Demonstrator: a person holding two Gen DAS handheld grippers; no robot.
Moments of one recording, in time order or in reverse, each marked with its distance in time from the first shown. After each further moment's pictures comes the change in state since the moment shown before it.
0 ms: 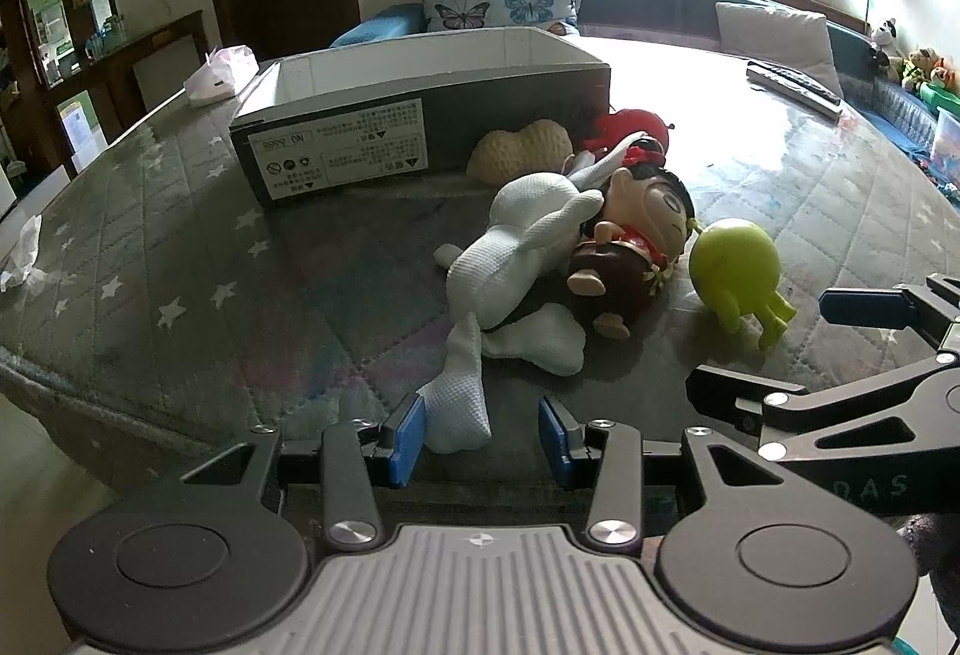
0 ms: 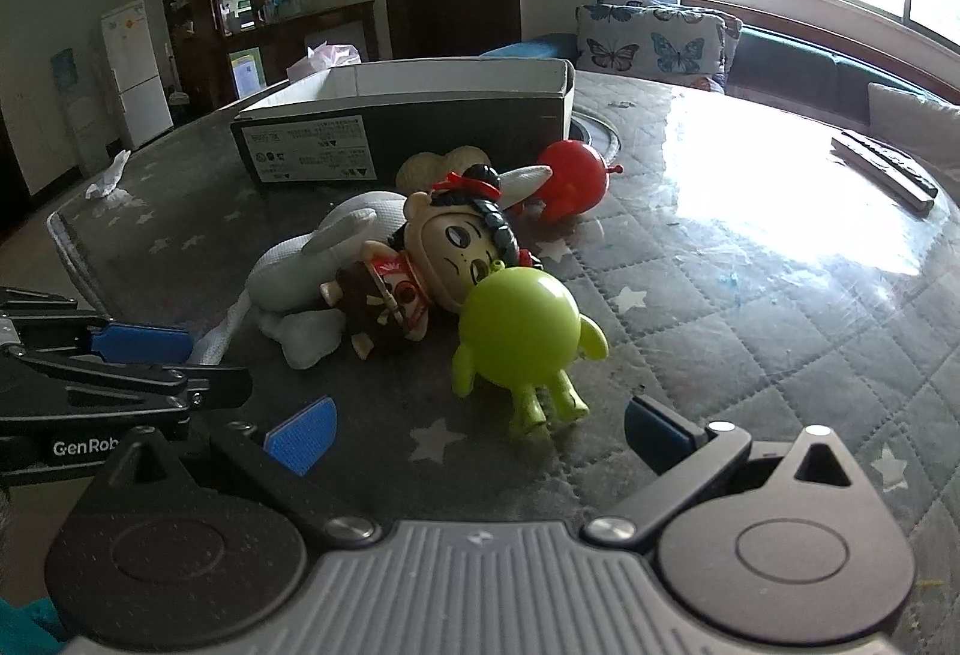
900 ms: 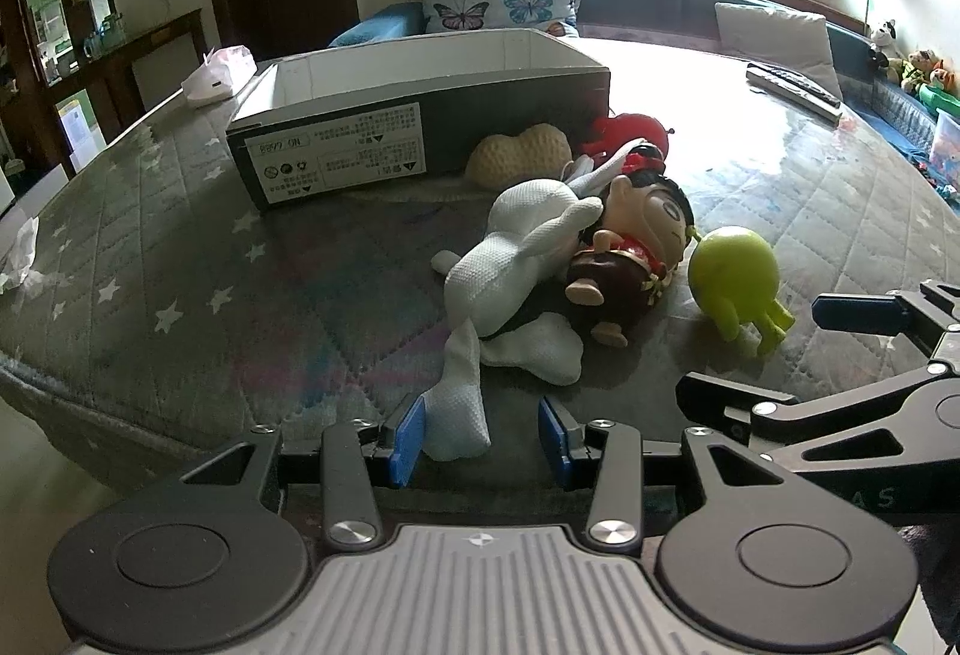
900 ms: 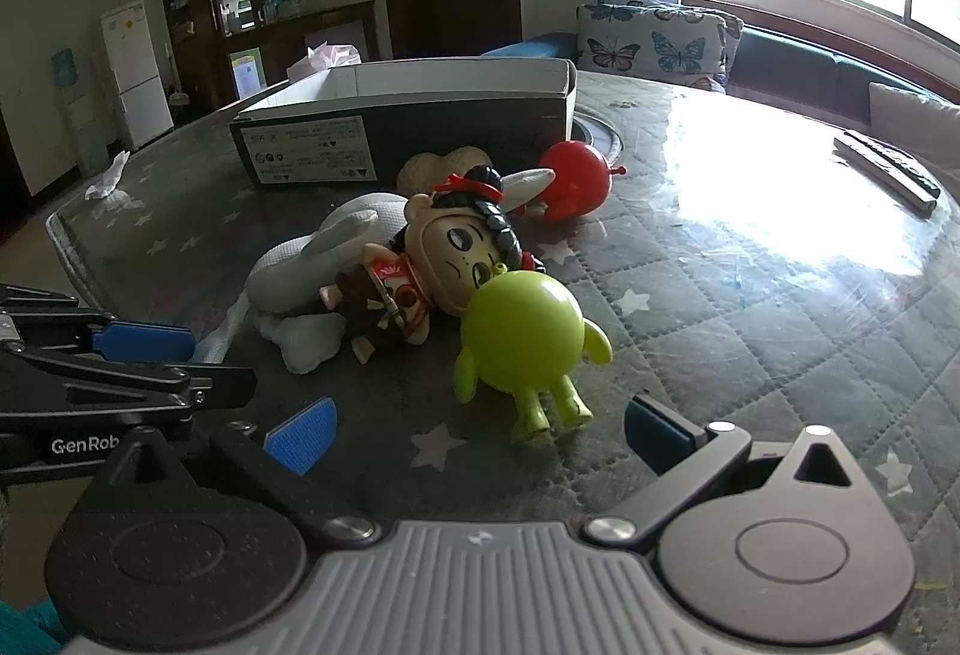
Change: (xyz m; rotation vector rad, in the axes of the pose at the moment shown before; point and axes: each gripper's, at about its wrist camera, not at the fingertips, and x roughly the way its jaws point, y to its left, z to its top) left arm 0.001 0.003 0.003 -0.016 0.002 -0.016; right arm 0.002 0.001 0.002 -0.001 -0.002 0.007
